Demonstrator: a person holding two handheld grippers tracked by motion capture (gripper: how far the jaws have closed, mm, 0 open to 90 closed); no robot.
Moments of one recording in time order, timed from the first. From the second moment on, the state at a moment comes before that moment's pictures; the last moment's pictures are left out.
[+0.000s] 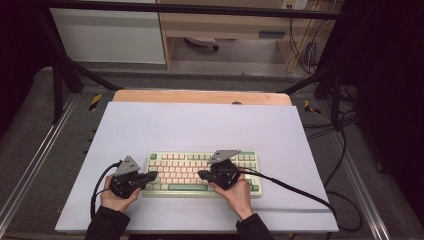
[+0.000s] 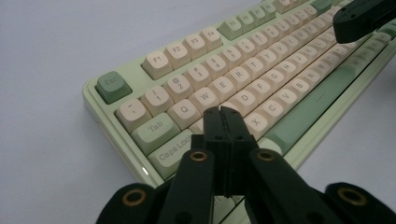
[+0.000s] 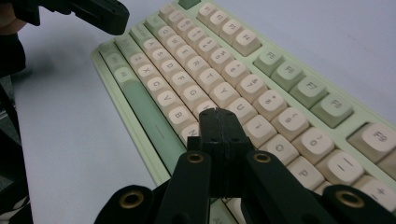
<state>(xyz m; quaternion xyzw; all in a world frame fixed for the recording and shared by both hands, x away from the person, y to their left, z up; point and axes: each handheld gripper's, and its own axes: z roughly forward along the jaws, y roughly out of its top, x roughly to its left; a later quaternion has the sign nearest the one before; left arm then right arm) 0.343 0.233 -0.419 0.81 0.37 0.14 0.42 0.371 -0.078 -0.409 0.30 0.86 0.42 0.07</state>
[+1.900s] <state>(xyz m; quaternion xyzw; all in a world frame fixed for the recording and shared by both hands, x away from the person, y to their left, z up) 0.352 0.175 -0.427 0.85 0.33 0.12 0.39 0.362 -0.156 -0.417 0.35 0.83 0.42 0.08</state>
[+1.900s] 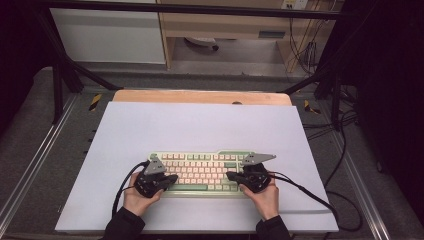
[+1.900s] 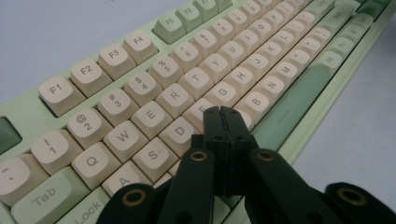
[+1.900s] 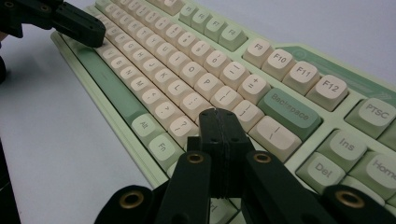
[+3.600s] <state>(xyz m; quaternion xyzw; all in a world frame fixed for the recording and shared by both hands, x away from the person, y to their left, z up) 0.365 0.189 -0.411 0.83 0.35 0.15 0.40 0.361 -0.155 -0.418 0.35 0.83 0.43 0.07</state>
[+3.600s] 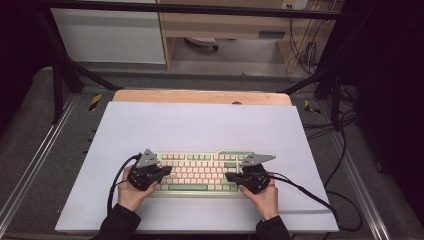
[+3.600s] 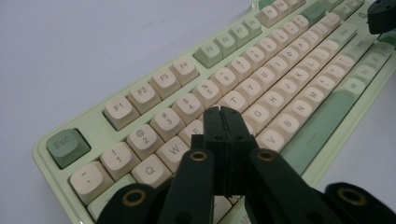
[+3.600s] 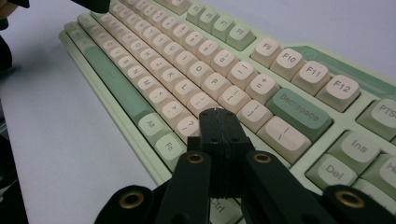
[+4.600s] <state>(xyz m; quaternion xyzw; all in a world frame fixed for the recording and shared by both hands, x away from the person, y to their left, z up) 0.384 0.186 -0.423 0.83 0.37 0.15 0.39 0.362 -0.155 -0.419 0.35 0.83 0.43 0.07</state>
